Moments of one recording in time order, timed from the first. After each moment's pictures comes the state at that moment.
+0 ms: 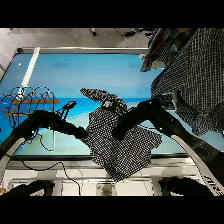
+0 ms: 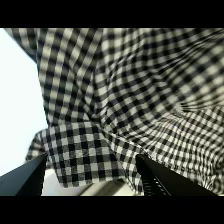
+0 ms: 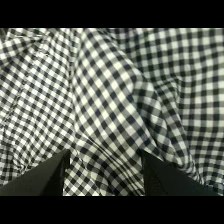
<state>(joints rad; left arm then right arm) -0.17 -1.26 0.79 -2.32 1.15 2.27 0.58 -1.31 1.17 1.96 -1.17 -2.26</state>
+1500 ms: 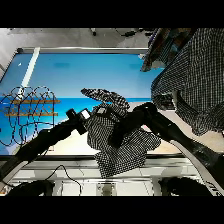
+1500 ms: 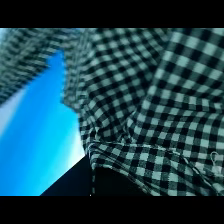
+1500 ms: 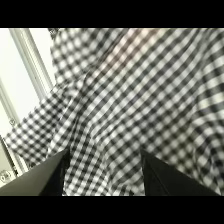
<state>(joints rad) -0.47 -1.04 0.60 -2.05 0.20 2.70 0.64 -1.27 1.17 2.01 -1.23 -2.20</state>
